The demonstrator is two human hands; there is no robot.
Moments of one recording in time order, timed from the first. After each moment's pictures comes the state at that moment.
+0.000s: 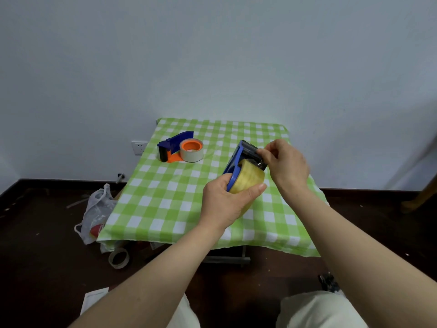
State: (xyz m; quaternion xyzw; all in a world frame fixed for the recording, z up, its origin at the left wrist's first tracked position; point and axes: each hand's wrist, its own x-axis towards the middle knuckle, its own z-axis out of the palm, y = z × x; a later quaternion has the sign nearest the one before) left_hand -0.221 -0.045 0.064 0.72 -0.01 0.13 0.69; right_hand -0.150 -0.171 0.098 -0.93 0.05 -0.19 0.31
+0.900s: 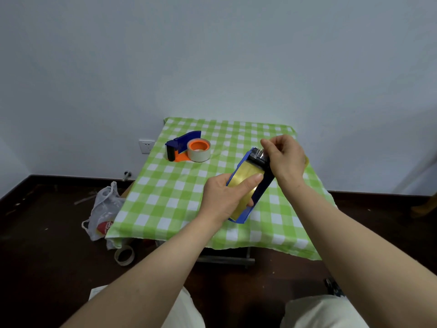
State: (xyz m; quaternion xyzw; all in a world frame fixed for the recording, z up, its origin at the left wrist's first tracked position) left_hand -0.217 -0.026 0.077 0.69 0.02 0.03 0.72; right_hand -0.131 -0.154 0.094 -0.84 0.06 -0.21 0.50
